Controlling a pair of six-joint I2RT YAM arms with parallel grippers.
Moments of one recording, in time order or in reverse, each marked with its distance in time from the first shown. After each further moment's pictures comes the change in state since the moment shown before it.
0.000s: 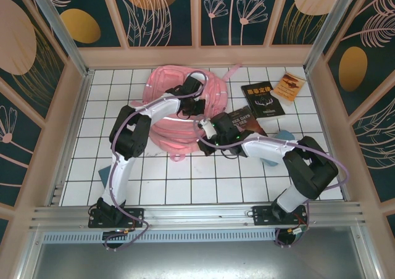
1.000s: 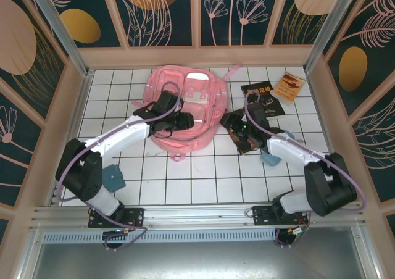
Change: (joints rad) left arm -0.055 -0.687 -0.621 0.028 -0.050 -0.208; right arm -0.341 -0.177 -0.083 0.007 0.013 0.762
